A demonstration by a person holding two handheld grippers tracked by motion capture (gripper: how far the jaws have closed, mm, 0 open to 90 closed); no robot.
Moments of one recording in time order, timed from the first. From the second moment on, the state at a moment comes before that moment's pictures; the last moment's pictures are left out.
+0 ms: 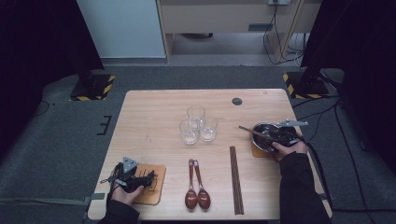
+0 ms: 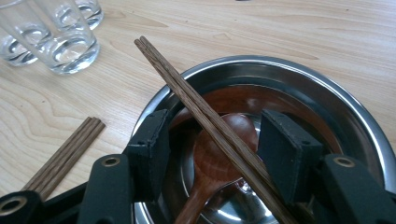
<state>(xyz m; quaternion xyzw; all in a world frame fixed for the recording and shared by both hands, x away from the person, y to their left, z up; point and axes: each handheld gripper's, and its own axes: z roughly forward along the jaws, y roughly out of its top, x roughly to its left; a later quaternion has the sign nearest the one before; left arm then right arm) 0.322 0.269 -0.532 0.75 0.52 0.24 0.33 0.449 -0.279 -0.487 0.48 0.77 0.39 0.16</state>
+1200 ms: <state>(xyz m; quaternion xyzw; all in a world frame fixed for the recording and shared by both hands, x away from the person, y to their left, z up) 0.322 0.269 -0.532 0.75 0.52 0.24 0.33 0.428 -0.294 -0.471 0.48 0.74 0.43 0.18</state>
